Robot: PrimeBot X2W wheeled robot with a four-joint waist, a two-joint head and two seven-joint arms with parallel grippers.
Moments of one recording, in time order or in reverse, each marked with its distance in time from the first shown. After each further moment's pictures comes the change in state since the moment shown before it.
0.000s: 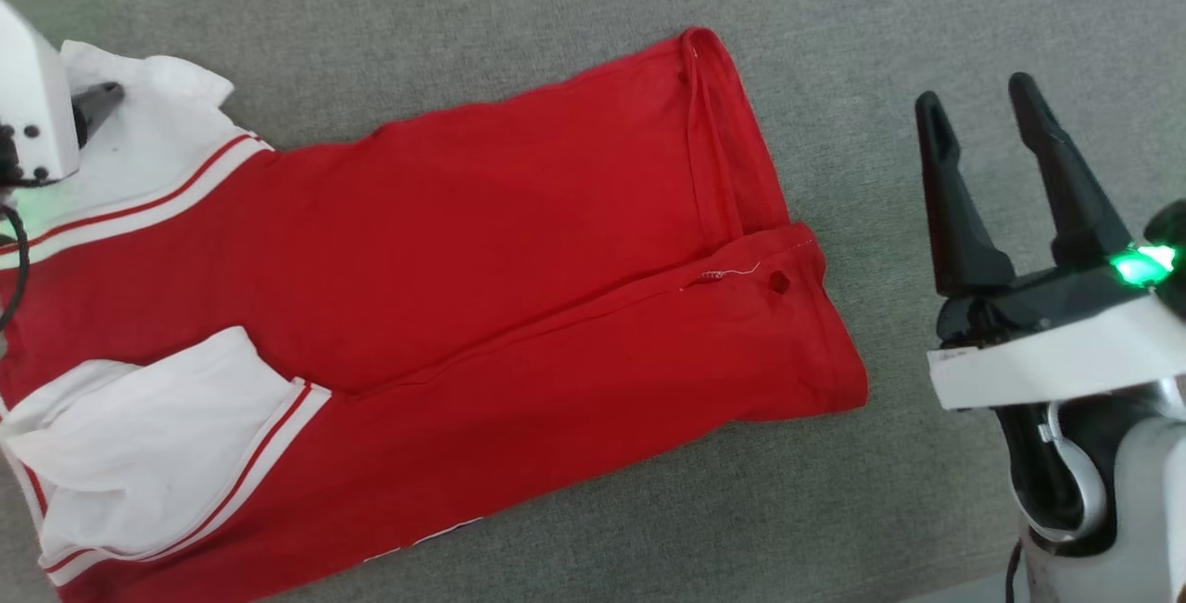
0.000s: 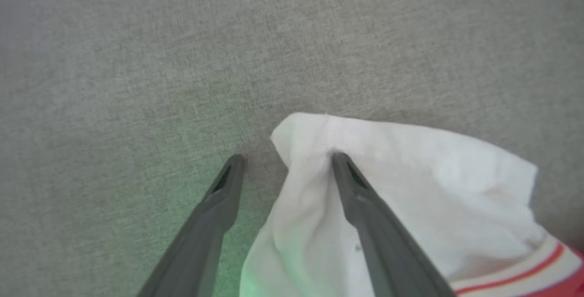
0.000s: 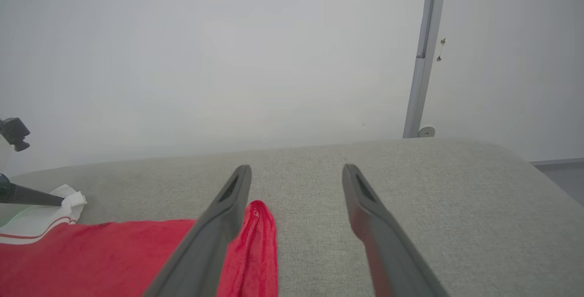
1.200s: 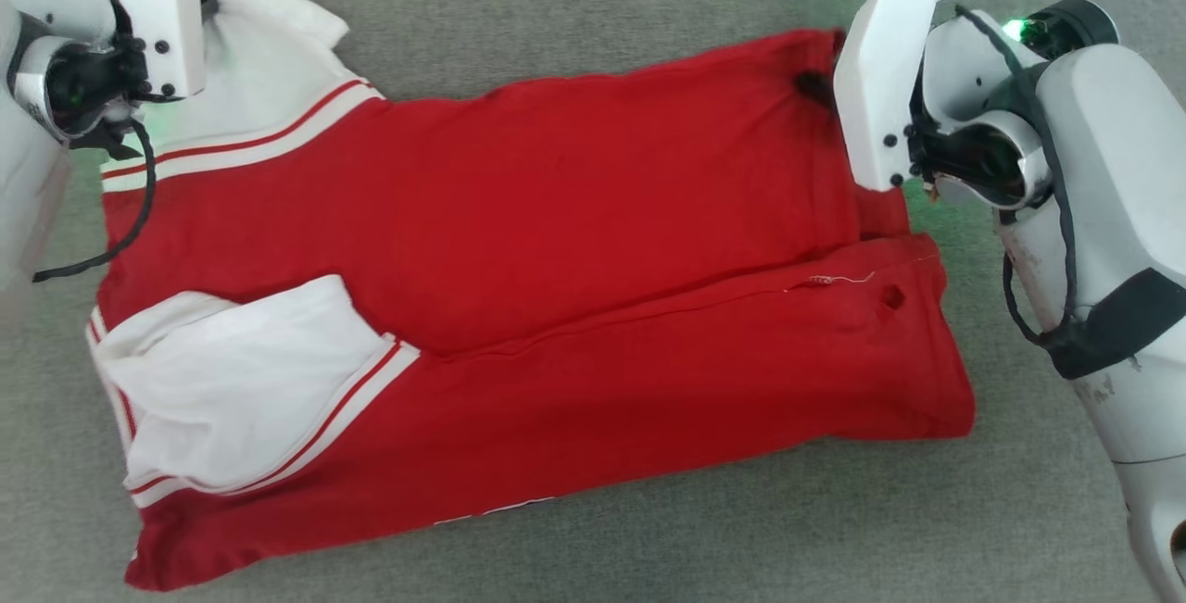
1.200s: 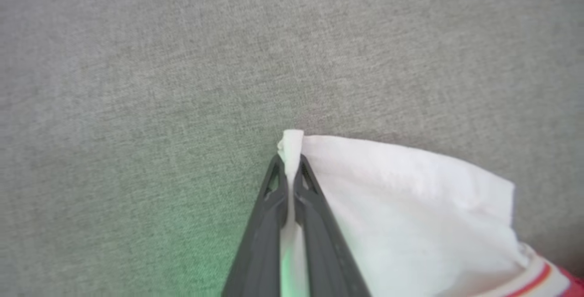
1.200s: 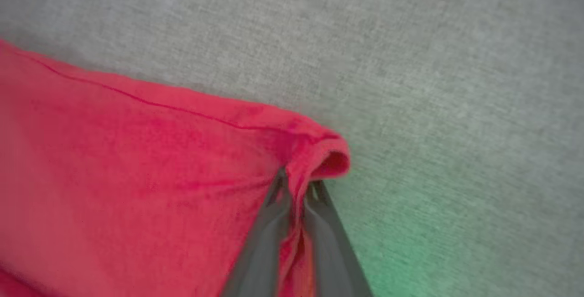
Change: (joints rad) left arm -0.180 -0.250 -0.053 0.253 0.029 -0.110 -0.047; right arm -0.739 -0.200 0.397 0.799 0.277 0.000 0.782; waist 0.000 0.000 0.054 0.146
